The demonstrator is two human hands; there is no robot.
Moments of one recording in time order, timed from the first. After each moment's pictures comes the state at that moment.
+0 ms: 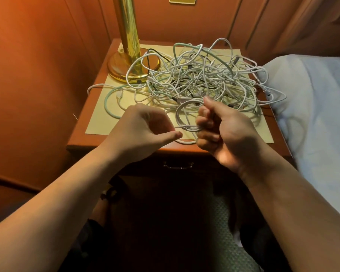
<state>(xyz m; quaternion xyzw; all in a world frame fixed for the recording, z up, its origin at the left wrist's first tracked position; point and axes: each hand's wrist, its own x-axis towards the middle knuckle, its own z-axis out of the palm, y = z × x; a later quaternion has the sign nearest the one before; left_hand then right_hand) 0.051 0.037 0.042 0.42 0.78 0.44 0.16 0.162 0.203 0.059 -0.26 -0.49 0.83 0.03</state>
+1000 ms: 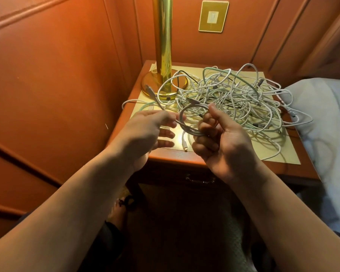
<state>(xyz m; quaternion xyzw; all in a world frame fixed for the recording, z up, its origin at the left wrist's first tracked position) 0.049 0.011 0.086 0.06 0.69 0.65 0.31 0.133 0.150 0.066 -0.19 -0.36 0.91 0.06</state>
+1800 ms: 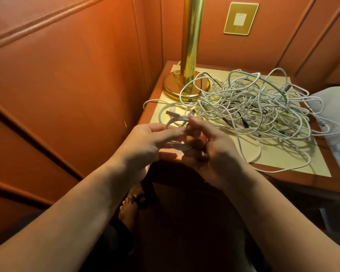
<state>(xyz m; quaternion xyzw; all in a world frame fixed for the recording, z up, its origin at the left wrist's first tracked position) 0.043 -0.046 0.069 0.08 0.69 0.66 0.29 0.104 0.100 0.058 -0.15 -0.43 0.89 -0.06</state>
